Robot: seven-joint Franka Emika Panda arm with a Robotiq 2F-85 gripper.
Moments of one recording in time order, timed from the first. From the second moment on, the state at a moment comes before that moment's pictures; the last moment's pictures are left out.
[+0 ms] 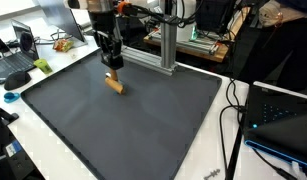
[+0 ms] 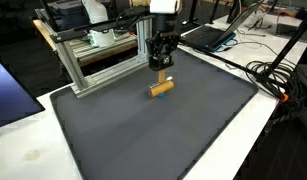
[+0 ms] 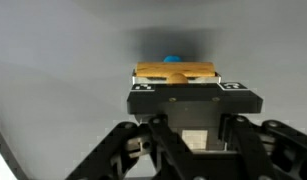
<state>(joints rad) 0.00 0.26 -0.04 -2.04 -0.10 2.40 0.16</state>
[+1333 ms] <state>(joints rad) 0.00 0.30 -0.04 -1.98 -0.10 2.34 0.16</state>
